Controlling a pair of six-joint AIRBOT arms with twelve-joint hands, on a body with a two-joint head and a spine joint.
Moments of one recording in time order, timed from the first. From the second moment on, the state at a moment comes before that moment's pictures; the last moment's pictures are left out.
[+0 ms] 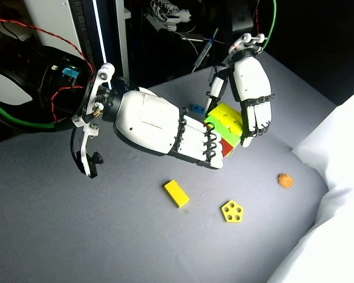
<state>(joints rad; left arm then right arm) 0.37 -1.11 0.78 -1.34 -0.74 2.00 -0.55 -0.74 0.80 0.02 0.47 -1.08</state>
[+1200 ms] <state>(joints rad) 0.47 -1.12 0.80 -1.20 -0.76 1.86 -0.54 -0.74 0.79 0.02 0.47 -1.09</state>
